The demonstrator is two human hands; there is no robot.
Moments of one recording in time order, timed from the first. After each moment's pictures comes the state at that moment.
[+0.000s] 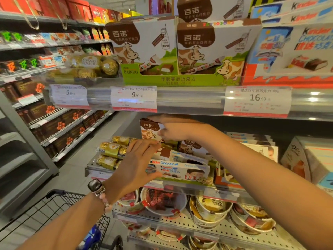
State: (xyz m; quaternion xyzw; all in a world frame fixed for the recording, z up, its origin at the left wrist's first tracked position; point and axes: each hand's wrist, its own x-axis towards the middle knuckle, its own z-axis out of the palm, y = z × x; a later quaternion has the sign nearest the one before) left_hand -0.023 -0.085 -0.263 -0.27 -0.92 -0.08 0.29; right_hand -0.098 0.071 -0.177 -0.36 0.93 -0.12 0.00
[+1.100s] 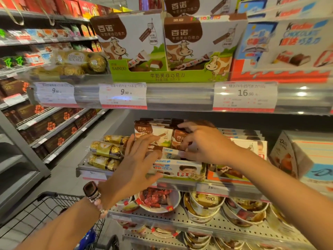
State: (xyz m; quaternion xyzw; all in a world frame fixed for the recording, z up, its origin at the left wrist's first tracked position) left_hand -0.014 -0.067 -0.264 -0.32 -0.89 -0.06 0.33; right_hand -0.050 0.161 -0.201 -0.35 0.93 -0.09 -0.07
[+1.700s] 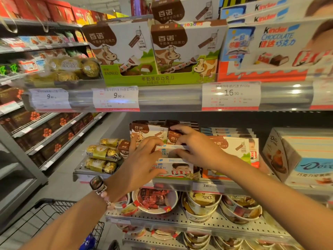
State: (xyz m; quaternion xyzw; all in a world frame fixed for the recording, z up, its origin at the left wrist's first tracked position) left_hand -0.017 -0.047 -0.248 -0.31 -0.91 0.00 0.26; right_hand -0.048 0.158 -0.223 -0.35 0.92 -0.17 -0.11
